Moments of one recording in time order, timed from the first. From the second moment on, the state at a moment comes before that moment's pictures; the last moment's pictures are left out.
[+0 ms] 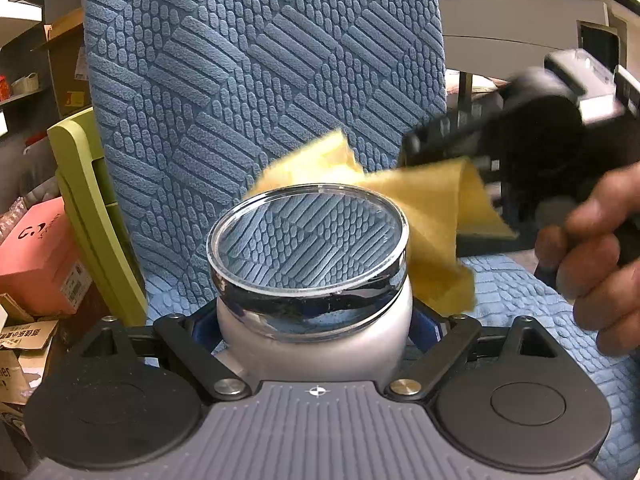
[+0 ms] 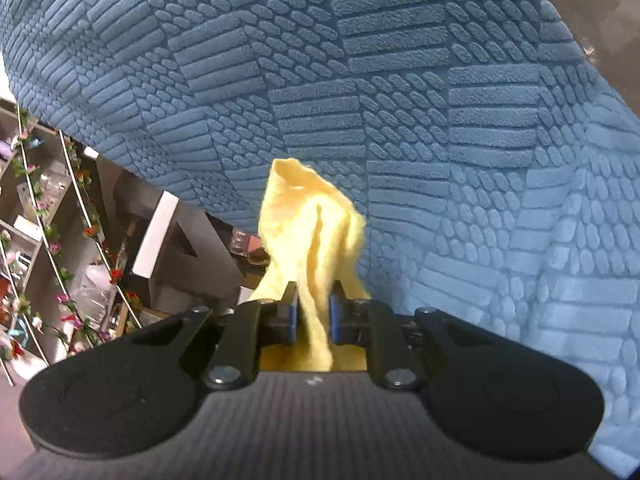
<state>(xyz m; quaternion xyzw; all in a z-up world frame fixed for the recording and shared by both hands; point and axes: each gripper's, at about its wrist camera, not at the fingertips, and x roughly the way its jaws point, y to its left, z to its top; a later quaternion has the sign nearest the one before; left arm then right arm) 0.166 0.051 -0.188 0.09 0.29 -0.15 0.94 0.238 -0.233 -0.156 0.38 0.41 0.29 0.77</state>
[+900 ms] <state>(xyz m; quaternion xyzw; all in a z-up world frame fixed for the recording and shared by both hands) 0.203 0.036 -0.180 0.09 0.30 -0.13 0.94 0.235 -0.240 -0.169 0.36 0.46 0.24 0.77</state>
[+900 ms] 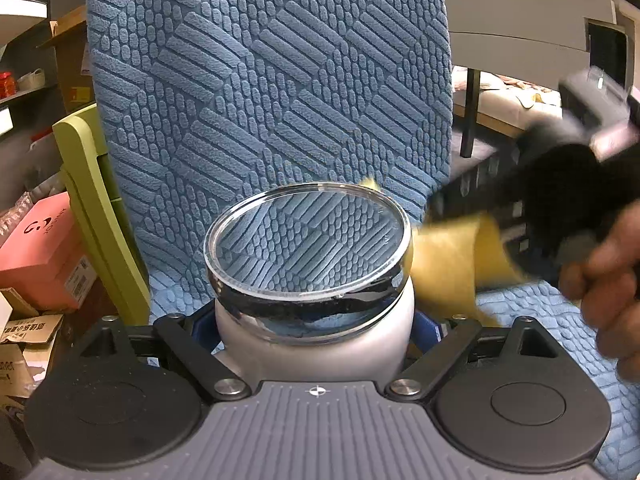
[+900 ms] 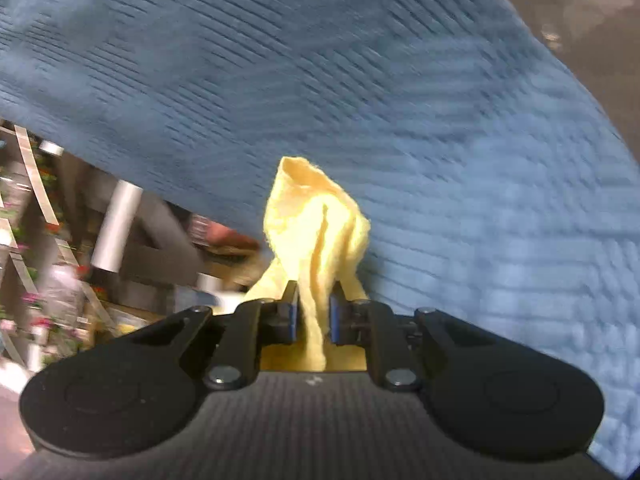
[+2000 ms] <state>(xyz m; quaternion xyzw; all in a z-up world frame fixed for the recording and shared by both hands) 0.128 0.005 -0.142 0.09 0.30 -0.14 0.94 0.187 -0.266 -0.150 0.38 0.41 0.22 0.80</state>
